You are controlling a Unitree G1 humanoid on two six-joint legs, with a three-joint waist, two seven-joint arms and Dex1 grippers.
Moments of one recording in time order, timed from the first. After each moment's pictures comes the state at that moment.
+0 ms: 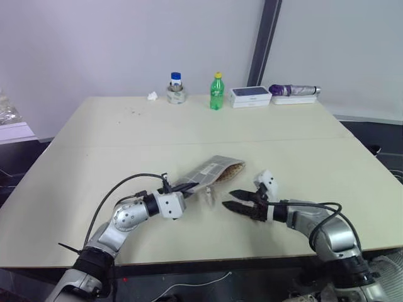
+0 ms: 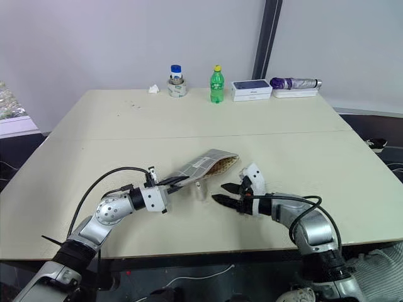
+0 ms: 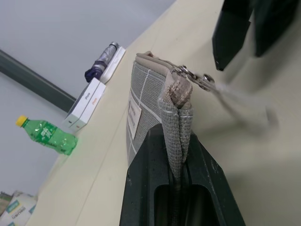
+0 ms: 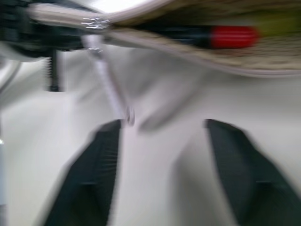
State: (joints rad) left arm -0.42 0.48 -0.25 0.30 0.21 -0.66 -0.56; right arm -0.31 -0.47 0.06 -0.12 0.47 0.67 0.86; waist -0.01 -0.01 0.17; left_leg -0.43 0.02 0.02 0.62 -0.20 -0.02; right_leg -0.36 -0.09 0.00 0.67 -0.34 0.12
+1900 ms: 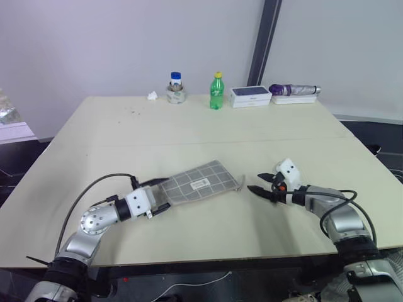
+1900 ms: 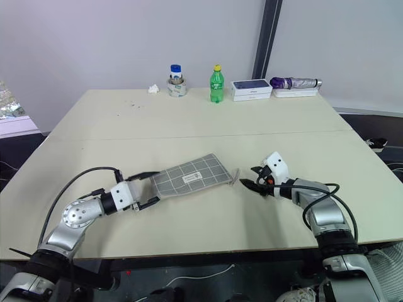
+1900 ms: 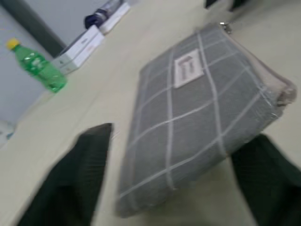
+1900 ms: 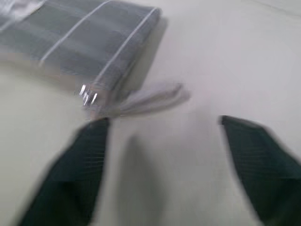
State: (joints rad) left arm -0.29 0.61 -0.12 0.27 -0.13 -0.51 -0.77; right arm -0.43 -0.64 0.01 0.28 0.28 0.27 0.88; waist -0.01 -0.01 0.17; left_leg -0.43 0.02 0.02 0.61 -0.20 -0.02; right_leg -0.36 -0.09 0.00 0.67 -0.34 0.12
